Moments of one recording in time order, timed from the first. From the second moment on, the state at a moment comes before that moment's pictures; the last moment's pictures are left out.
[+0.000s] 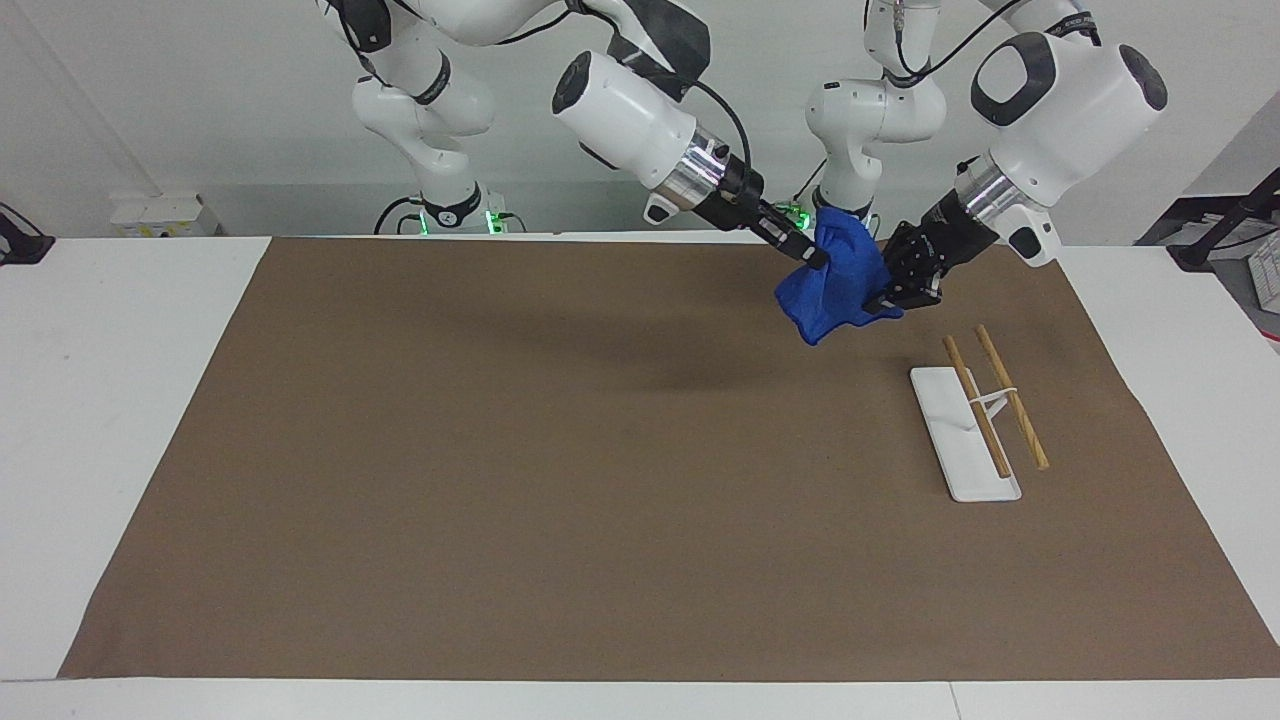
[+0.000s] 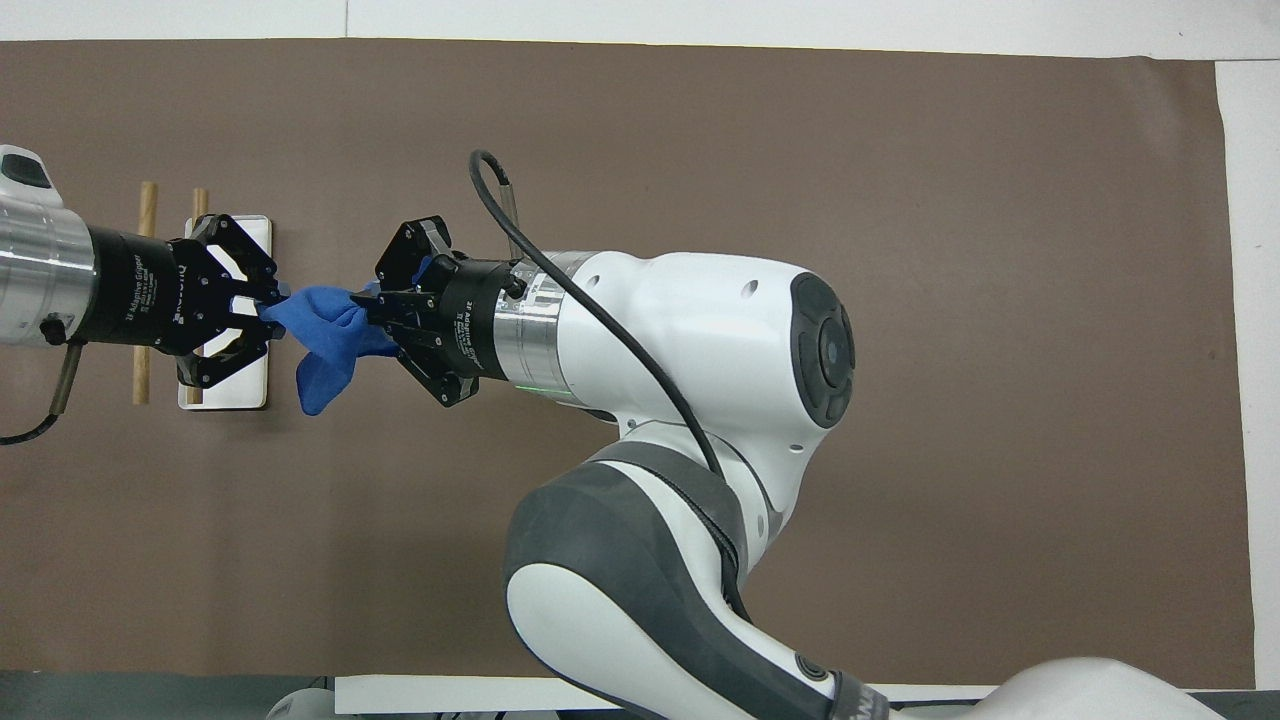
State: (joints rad) left arm -0.17 -0.16 -0.03 -1.97 -0.48 1.86 -1.41; right arm -0.04 0.31 0.91 -1.68 0.59 2.65 1.56
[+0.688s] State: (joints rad) left arm -0.17 -0.16 -0.03 -1.98 -0.48 1.89 -1.41; right arm -0.04 0.31 0.91 -1.68 0.59 2.65 1.56
